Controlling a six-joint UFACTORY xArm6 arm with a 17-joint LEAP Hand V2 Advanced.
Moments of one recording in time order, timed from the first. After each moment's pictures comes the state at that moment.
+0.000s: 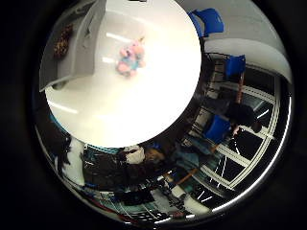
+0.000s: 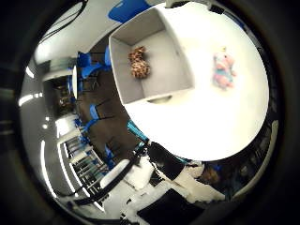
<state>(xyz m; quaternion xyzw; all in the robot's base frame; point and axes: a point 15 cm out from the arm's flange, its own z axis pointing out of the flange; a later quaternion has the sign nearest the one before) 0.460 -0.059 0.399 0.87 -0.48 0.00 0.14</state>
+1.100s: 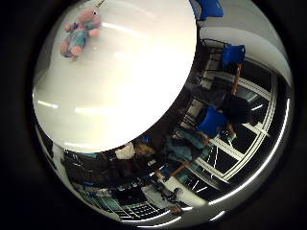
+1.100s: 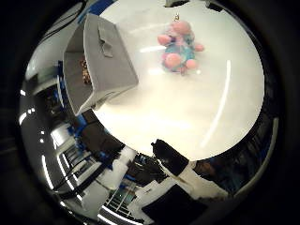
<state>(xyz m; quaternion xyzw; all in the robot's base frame) 0.528 -0.124 0.293 0.85 -0.50 0.01 0.17</state>
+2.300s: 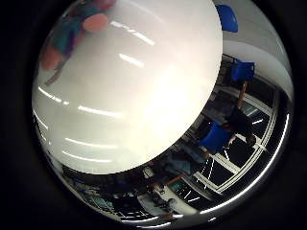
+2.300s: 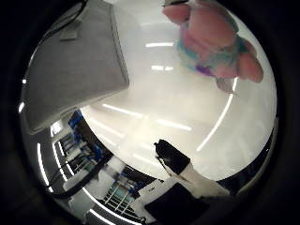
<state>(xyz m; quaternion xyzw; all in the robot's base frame) 0.537 -0.094 0.178 0.87 -0.46 0.00 0.16</state>
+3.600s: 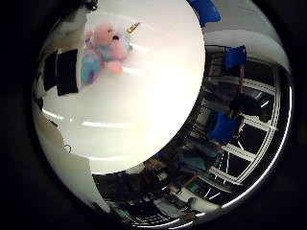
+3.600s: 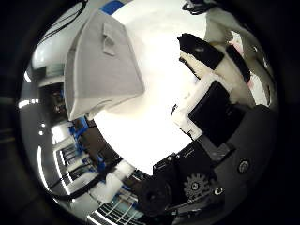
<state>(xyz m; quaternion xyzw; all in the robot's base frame) 0.493 -0.105 0.294 0.86 -0.51 0.03 0.10</state>
